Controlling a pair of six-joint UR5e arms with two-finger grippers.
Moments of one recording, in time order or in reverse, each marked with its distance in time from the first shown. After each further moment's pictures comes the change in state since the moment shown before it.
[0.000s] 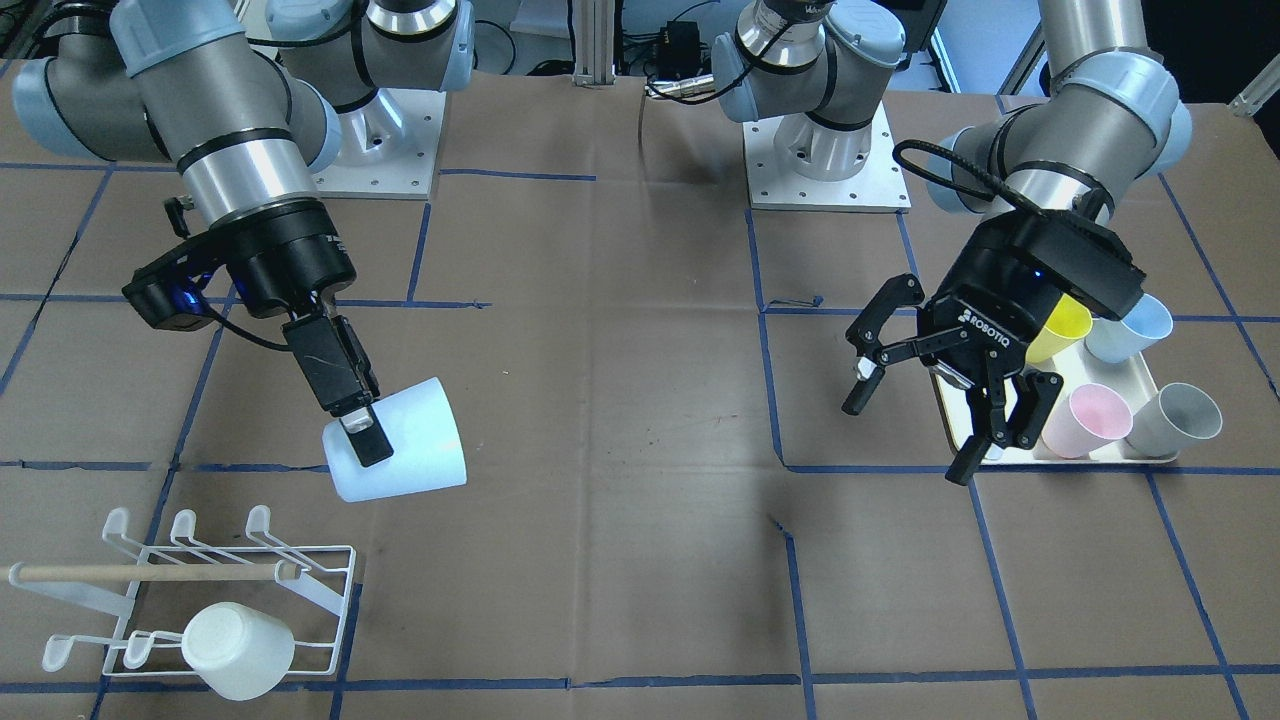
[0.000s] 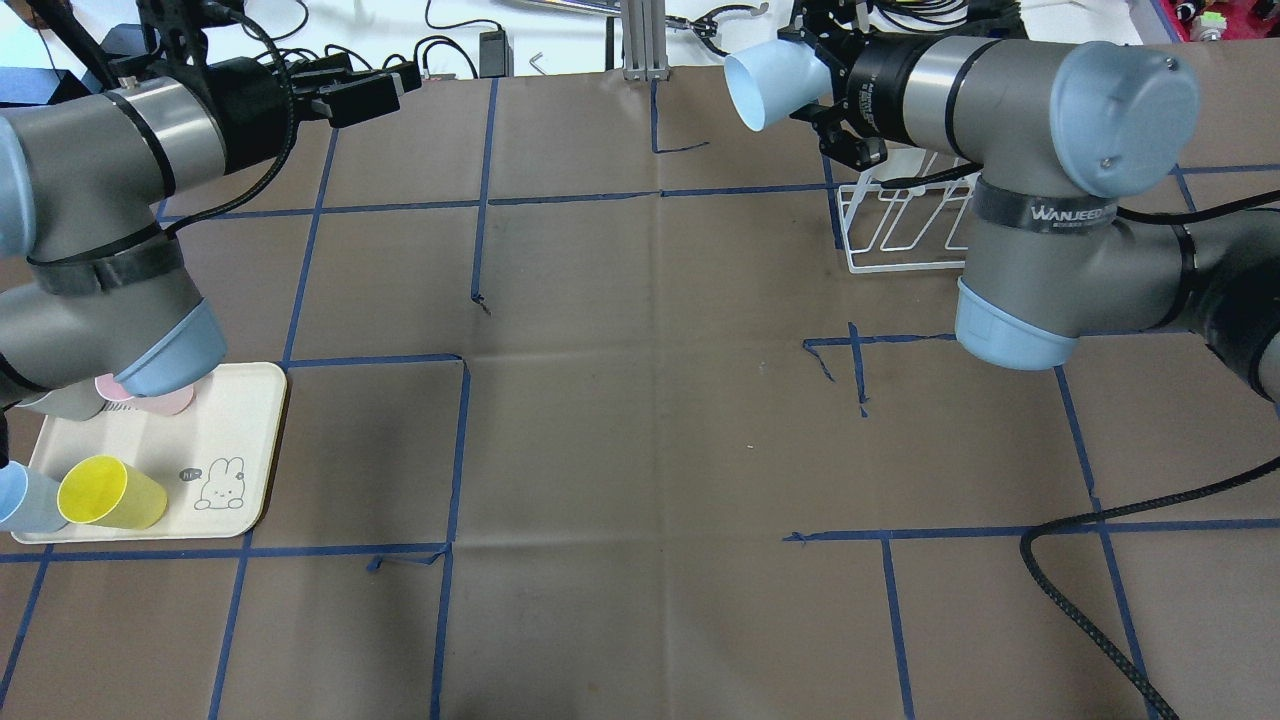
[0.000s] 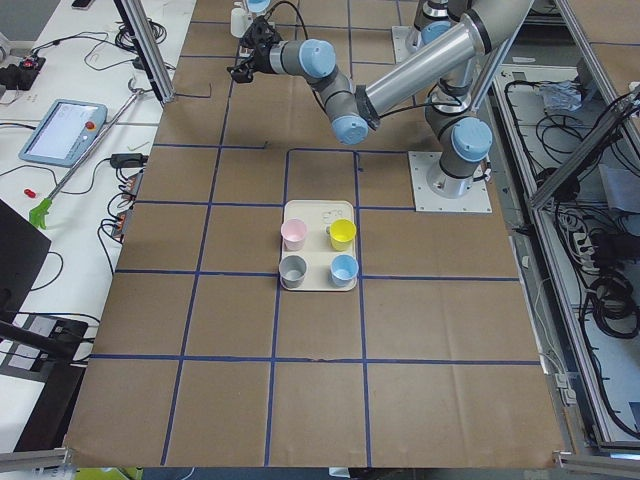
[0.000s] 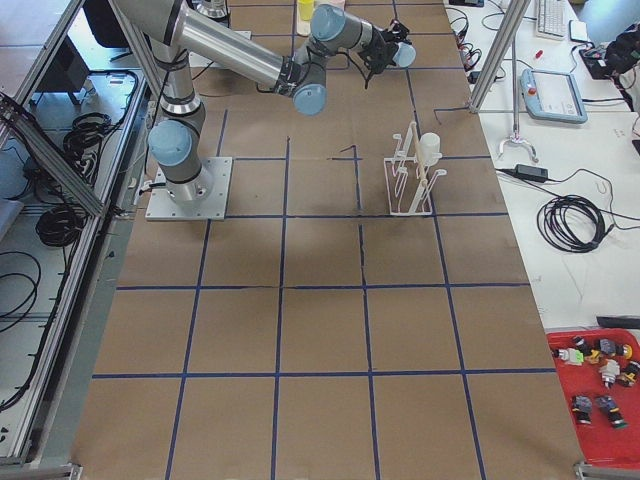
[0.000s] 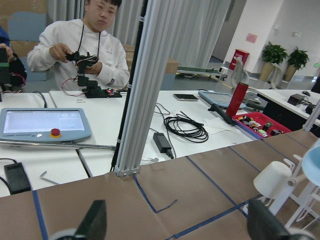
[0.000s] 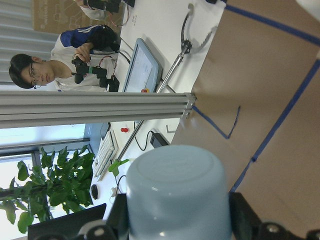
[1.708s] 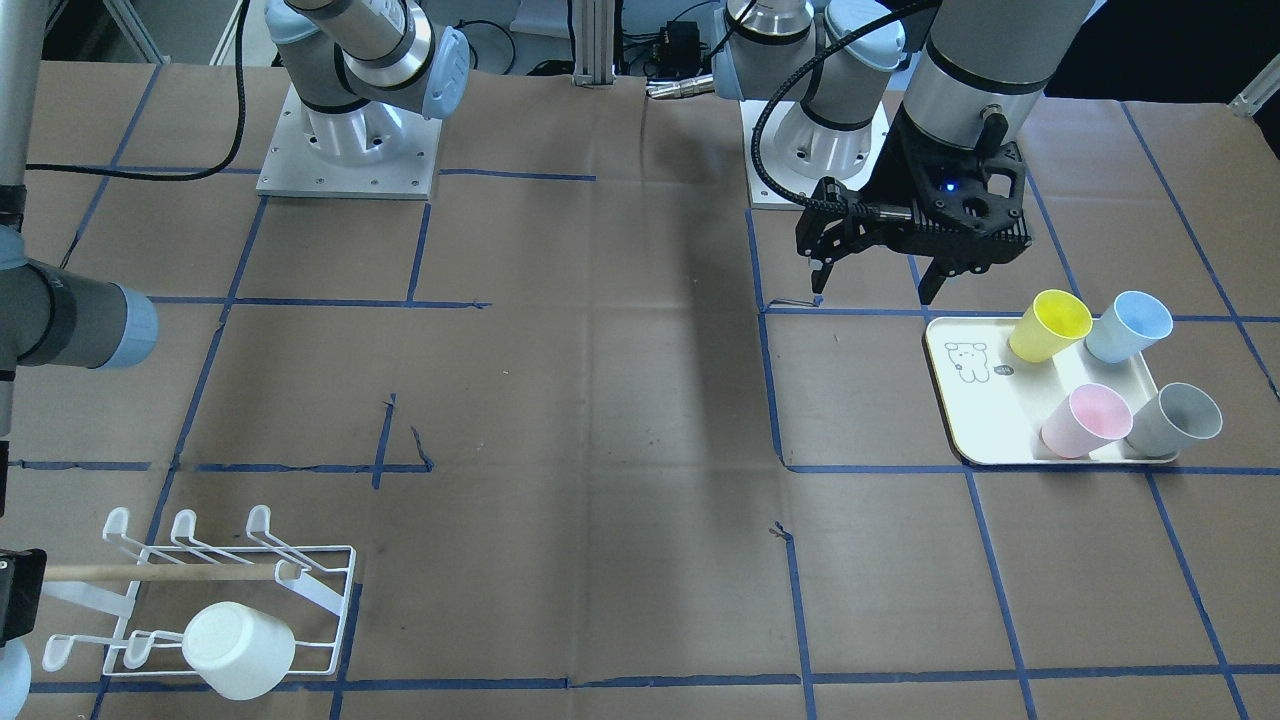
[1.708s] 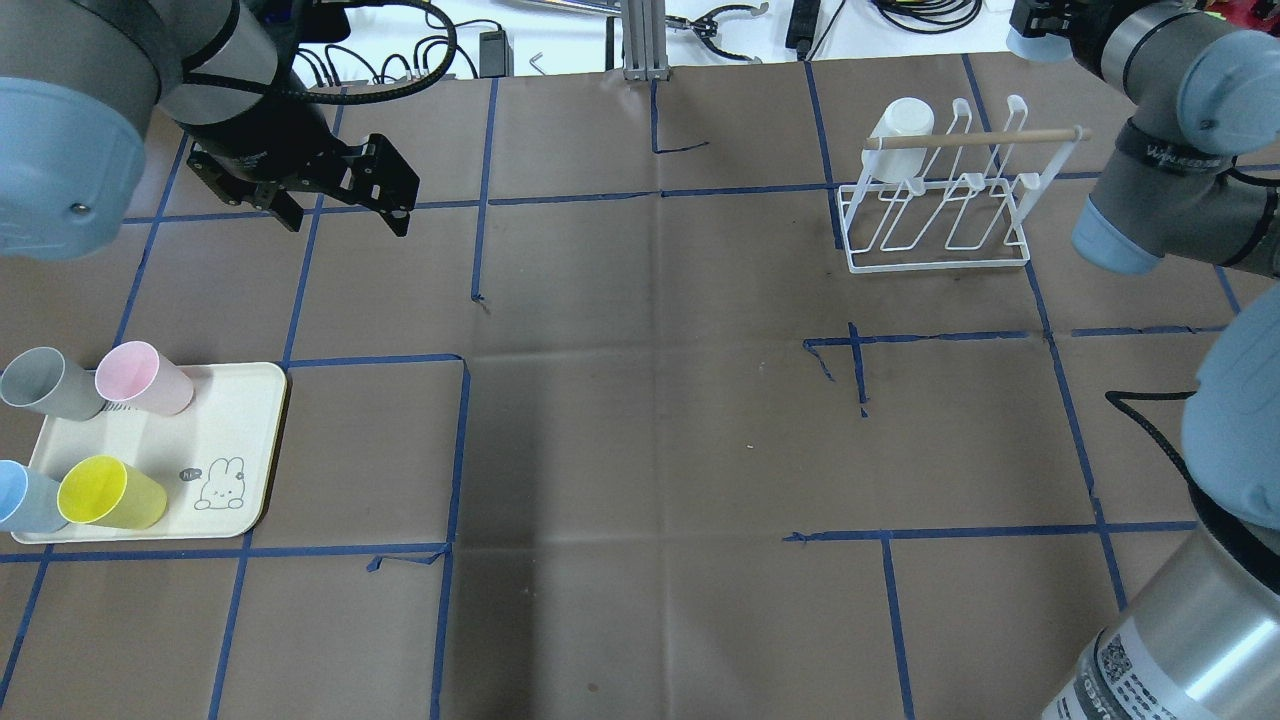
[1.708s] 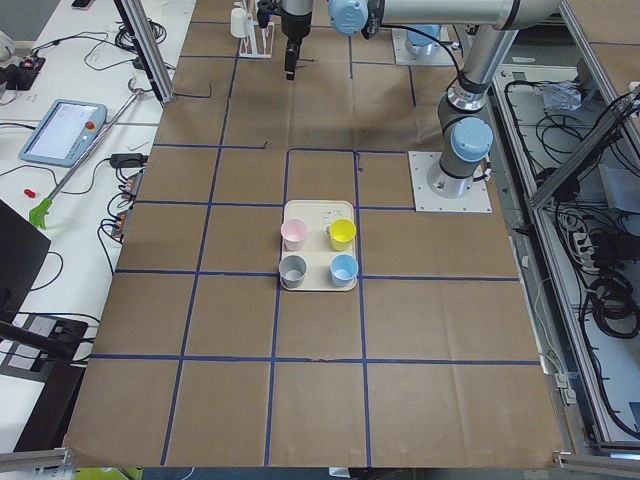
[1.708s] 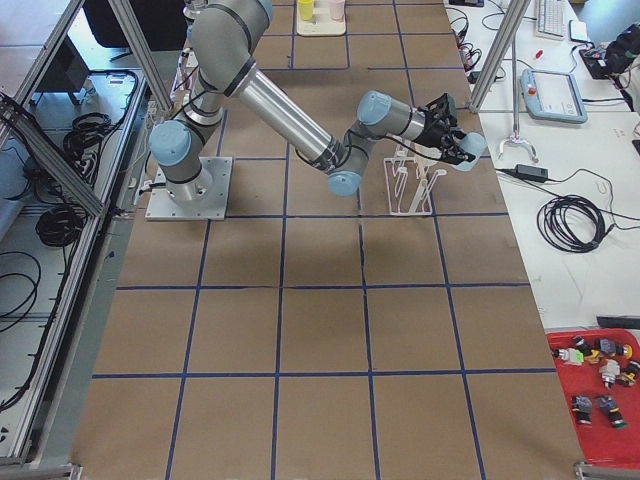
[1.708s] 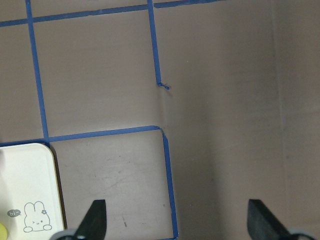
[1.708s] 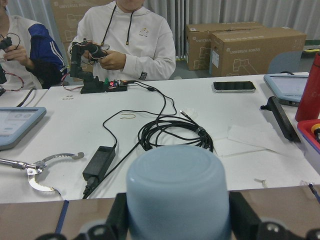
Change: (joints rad) left arm -0.248 0.157 0.343 -1.302 0.716 -0.089; right arm -0.285 0.387 -0.222 -0.333 -0.149 -1.260
